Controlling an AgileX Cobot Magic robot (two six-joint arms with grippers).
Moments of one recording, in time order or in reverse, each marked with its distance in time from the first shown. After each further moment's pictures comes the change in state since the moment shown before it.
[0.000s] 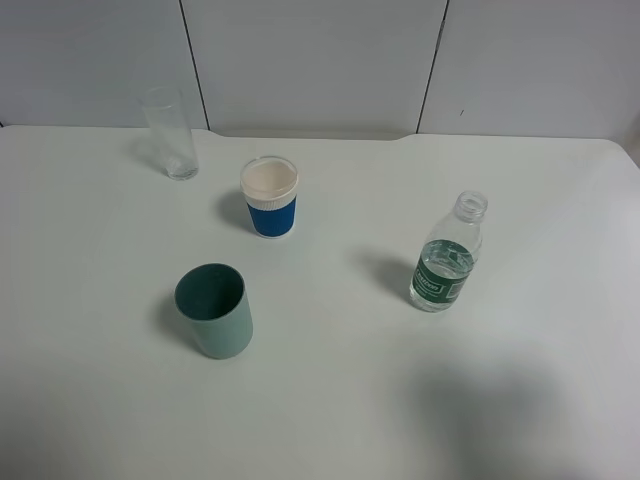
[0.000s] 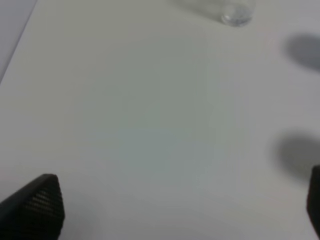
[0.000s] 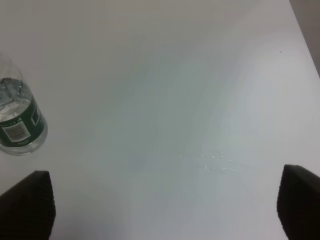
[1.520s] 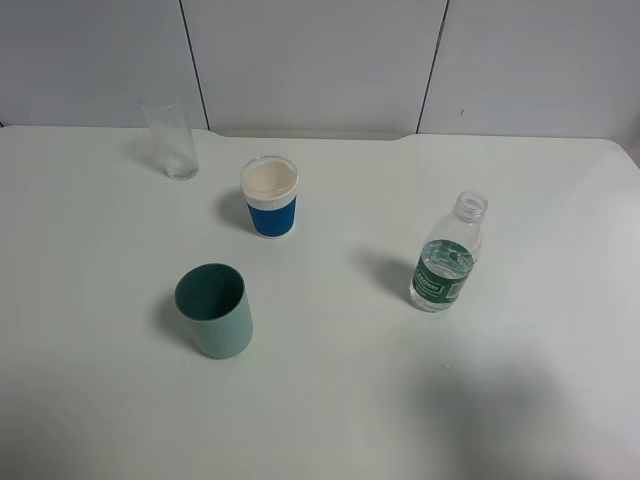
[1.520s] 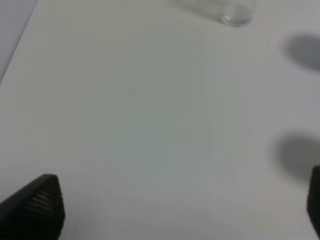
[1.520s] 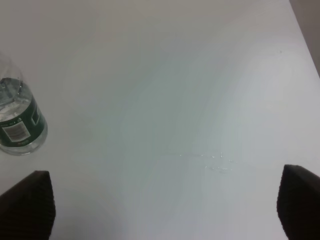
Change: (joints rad) left arm 0.000 0.000 0.000 0.000 0.000 -0.001; right arm 0.000 0.000 0.000 0.000 0.000 0.000
